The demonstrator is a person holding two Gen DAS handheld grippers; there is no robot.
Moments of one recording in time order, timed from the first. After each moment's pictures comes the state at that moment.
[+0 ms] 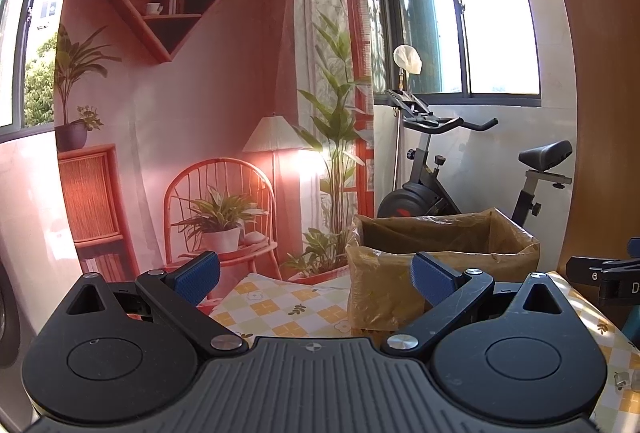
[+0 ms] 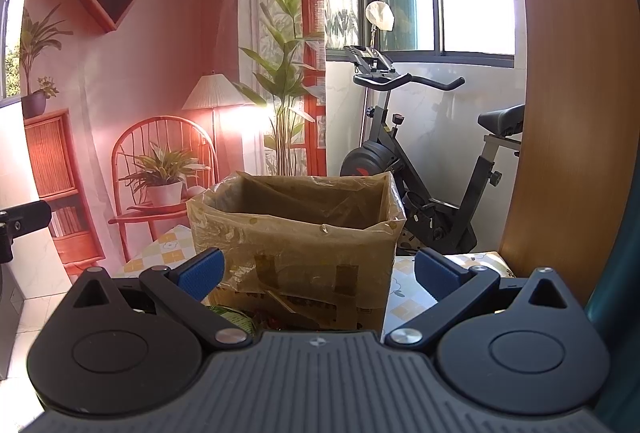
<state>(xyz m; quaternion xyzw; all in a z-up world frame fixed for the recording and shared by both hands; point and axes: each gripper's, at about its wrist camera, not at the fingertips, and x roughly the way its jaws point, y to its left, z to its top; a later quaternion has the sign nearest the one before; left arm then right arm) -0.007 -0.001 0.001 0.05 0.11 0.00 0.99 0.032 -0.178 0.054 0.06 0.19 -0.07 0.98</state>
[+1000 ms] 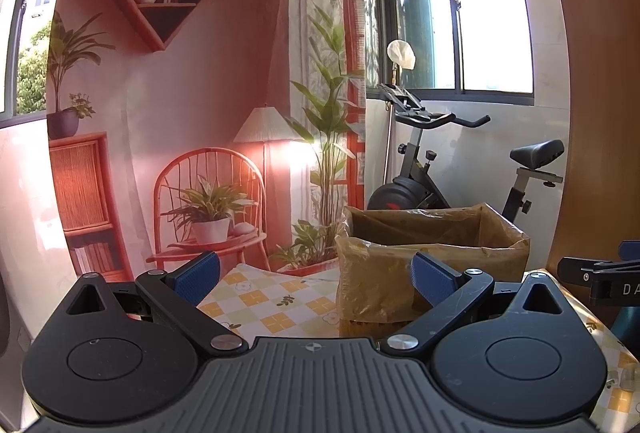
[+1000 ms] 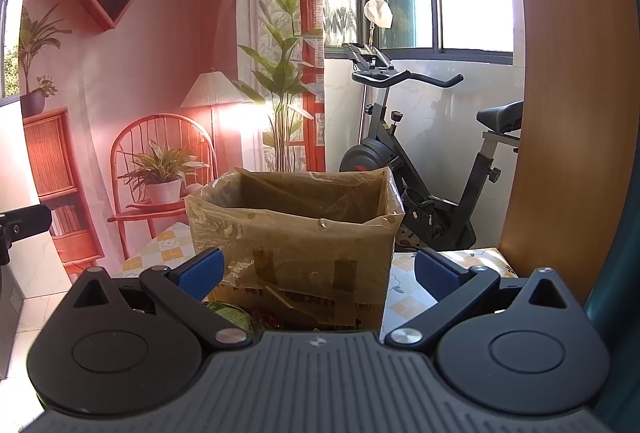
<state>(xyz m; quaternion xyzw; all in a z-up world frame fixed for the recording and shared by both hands) -0.006 0.000 0.001 0.04 0.13 -0.01 0.99 0.029 -0.180 0.055 0.06 0.19 -0.07 0.98</state>
